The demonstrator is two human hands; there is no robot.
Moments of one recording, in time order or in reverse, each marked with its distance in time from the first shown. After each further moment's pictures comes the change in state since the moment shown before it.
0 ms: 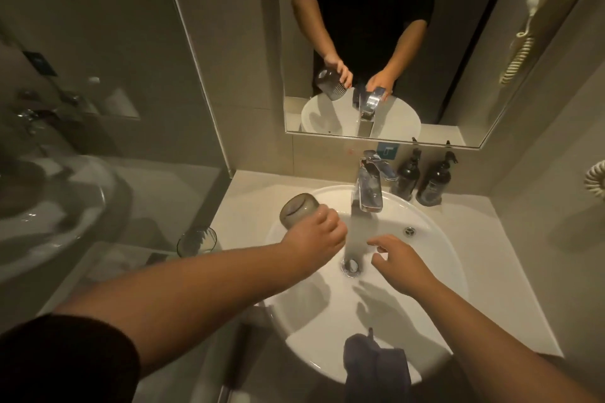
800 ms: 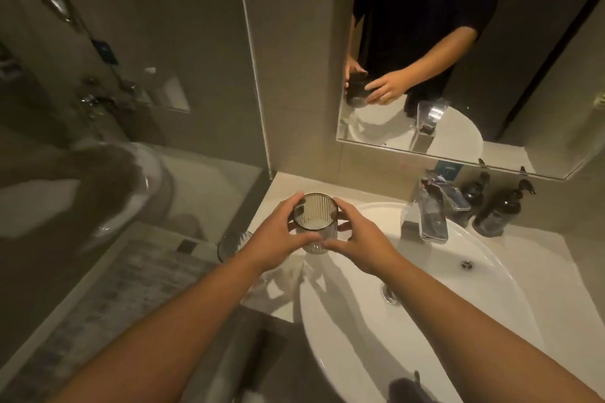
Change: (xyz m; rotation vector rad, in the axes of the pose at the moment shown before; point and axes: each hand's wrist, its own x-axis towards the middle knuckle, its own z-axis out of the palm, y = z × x) left_hand -0.099 -0.043 0.083 -1.965 0.221 -1.163; right_hand 0.078 -0.146 0.051 0.223 -0.151 -0.296
